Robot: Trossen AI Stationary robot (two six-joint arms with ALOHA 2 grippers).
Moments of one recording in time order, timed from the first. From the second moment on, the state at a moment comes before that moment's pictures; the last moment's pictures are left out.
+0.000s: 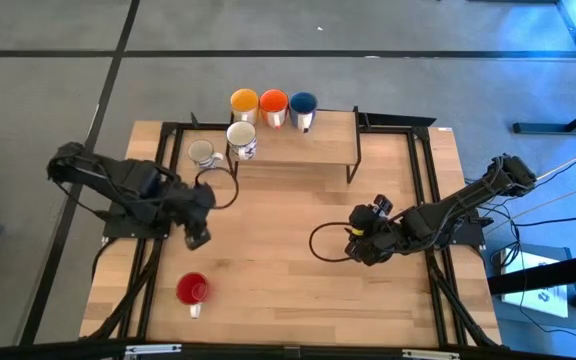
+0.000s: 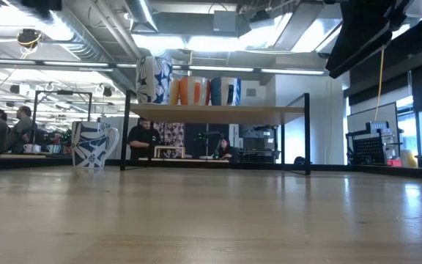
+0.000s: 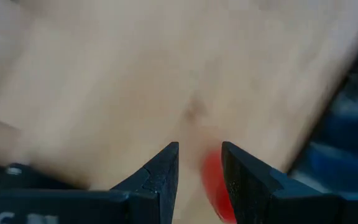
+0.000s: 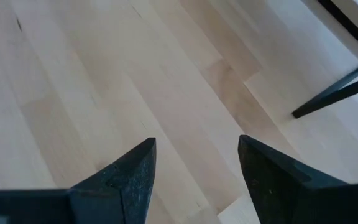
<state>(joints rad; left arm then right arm) -0.31 1.16 1.31 -1.35 -0.02 -0.89 0.47 1.37 1.06 -0.91 0.59 0.91</state>
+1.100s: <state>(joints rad) 0.94 1.17 1.09 -1.16 -0.10 -0.35 0.47 1.37 1.06 -0.85 0.58 0.94</state>
